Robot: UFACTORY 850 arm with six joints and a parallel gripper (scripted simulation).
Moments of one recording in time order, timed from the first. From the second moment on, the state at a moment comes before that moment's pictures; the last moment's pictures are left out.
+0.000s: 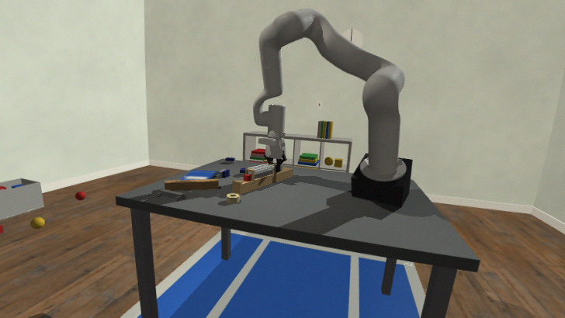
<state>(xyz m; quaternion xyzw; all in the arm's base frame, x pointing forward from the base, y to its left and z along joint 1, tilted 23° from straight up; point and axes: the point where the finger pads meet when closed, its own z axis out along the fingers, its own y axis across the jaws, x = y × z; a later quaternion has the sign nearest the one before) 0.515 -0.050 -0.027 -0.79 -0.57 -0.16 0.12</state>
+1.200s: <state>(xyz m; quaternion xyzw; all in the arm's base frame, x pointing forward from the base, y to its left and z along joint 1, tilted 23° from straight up) 0.484 -0.140 0.007 -0.80 -0.57 -0.16 0.12</state>
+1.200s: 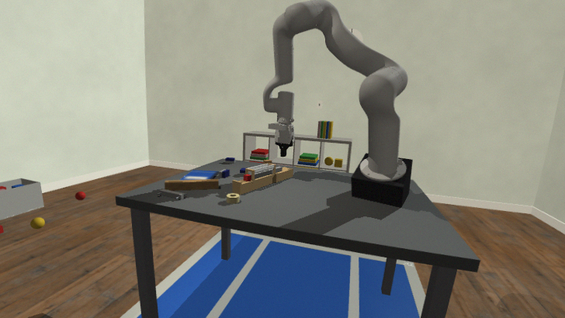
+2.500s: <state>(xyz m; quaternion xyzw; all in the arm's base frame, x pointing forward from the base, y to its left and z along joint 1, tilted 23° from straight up) 0.493 -0.117 -0.059 -0.79 -0.57 -0.16 0.12</state>
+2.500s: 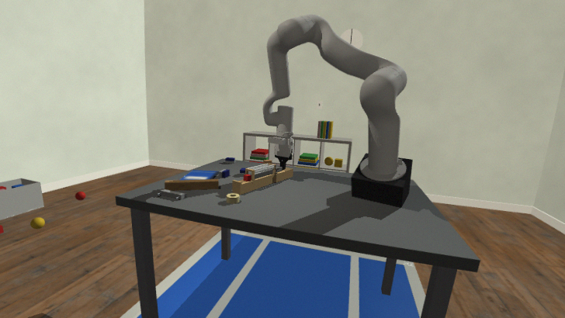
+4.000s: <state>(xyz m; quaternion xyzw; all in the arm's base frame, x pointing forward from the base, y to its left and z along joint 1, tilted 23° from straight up) 0.498 -0.102 -0.011 -0.79 -0.57 -0.16 0.12</state>
